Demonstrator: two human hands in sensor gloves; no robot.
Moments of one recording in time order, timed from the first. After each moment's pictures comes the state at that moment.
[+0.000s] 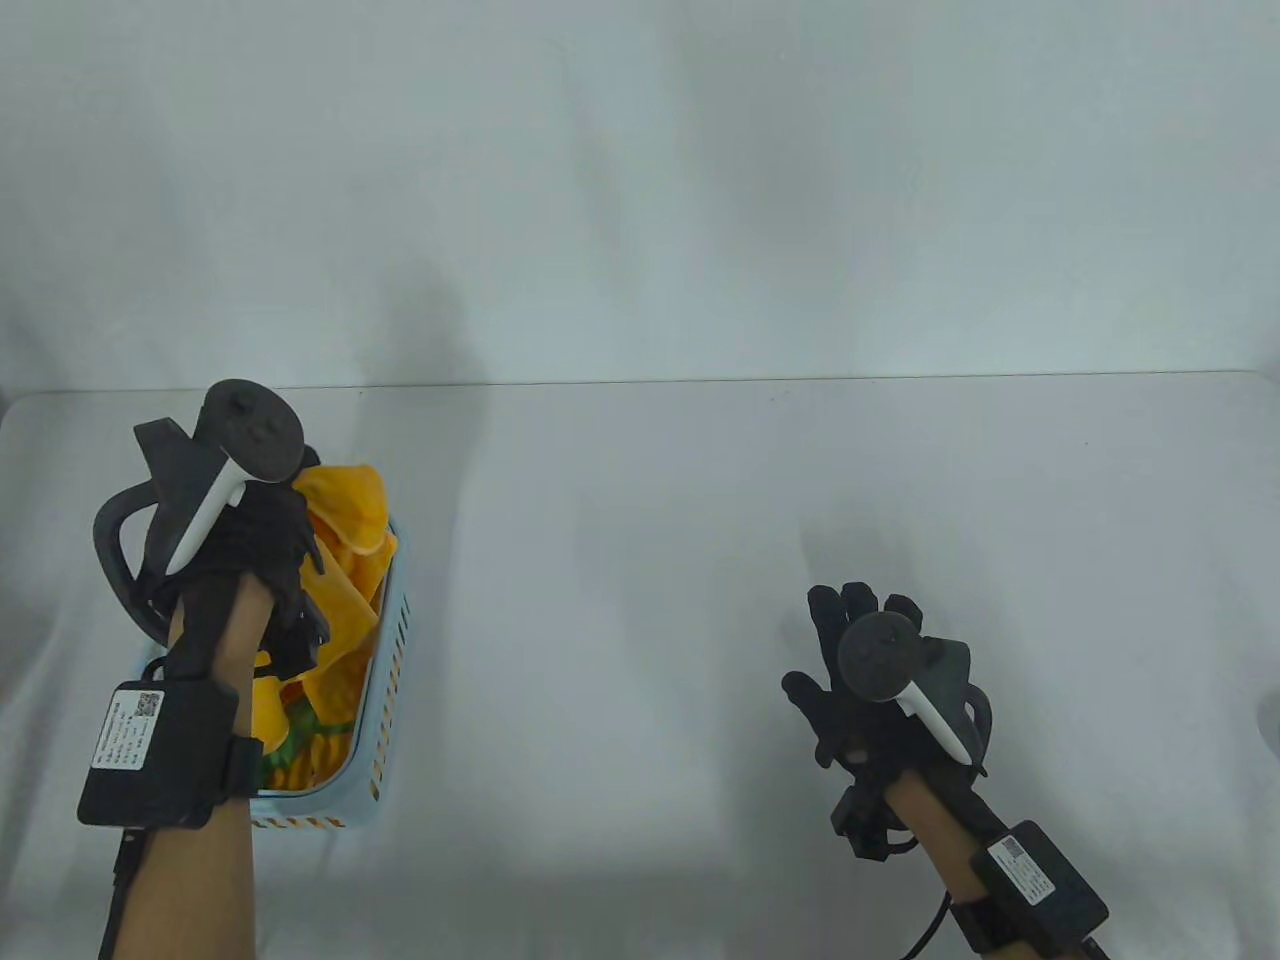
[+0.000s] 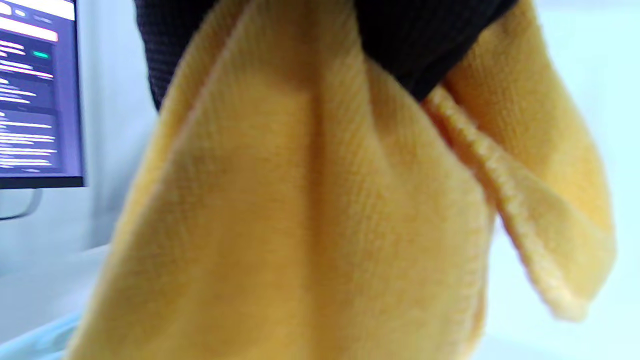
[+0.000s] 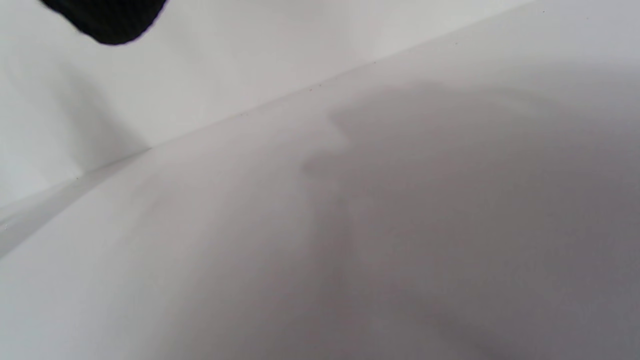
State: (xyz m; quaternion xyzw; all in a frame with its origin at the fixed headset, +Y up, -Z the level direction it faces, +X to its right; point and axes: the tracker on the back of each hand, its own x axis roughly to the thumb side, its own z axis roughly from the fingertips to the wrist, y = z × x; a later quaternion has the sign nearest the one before) left_hand -0.287 -0.473 -0.371 0.02 0.15 0.12 0.98; right_hand 0.186 -0.700 -0.329 -0.05 0.08 0.98 0.19
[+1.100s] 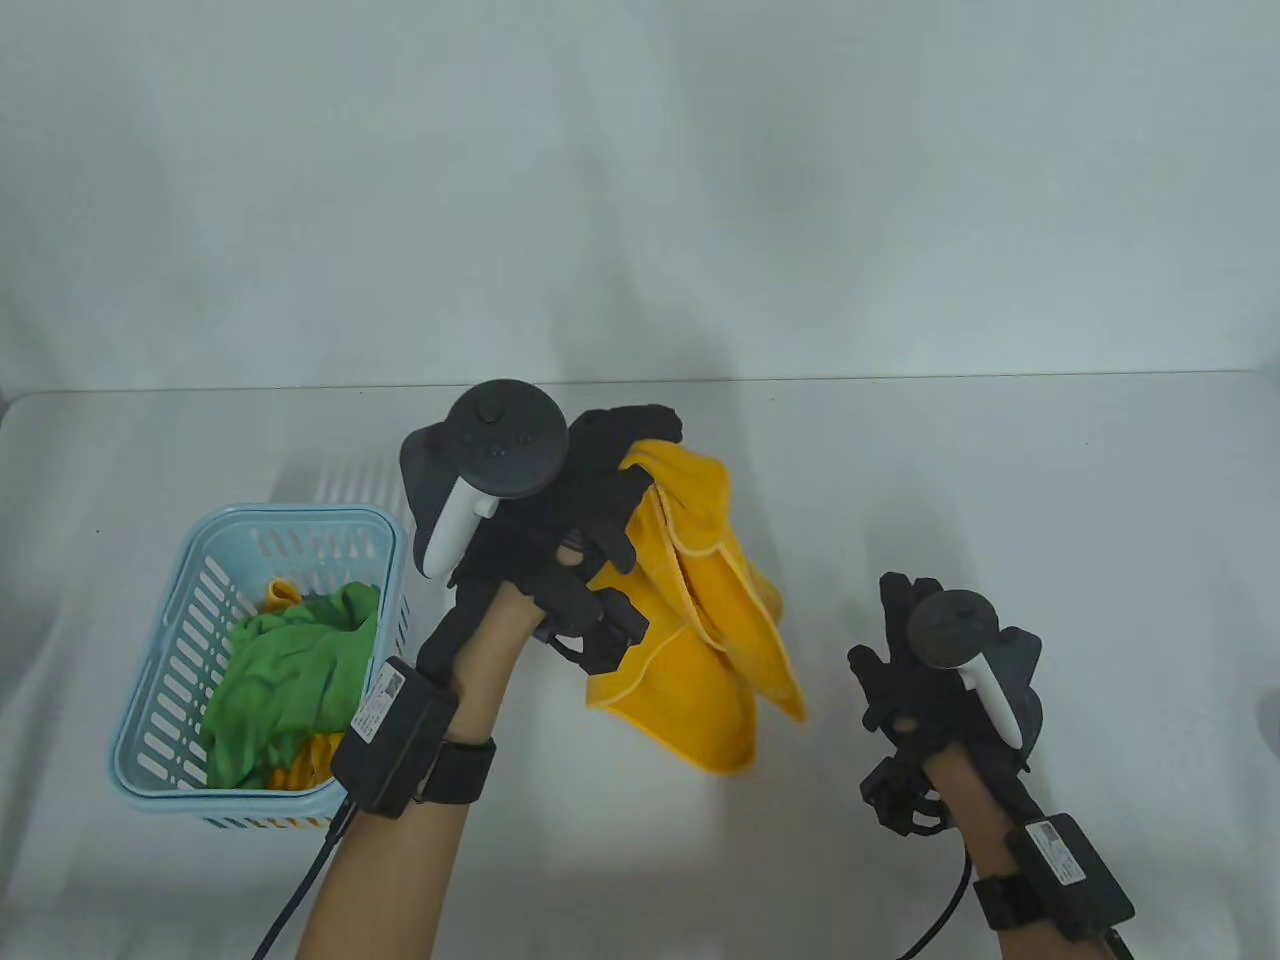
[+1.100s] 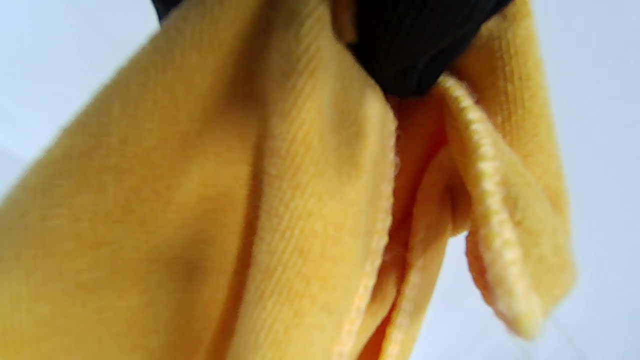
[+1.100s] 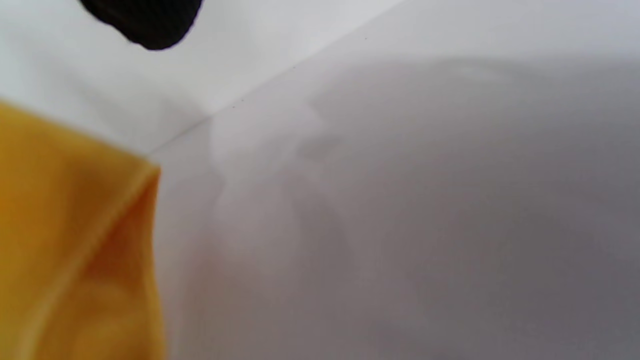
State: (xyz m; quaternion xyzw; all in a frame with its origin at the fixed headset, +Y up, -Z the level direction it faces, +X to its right) left_hand -0.103 -0.504 -0.374 0.00 -0.14 0.38 0.91; right_hand 0.240 -0.704 -0.343 -0.16 0.10 0.95 0.26
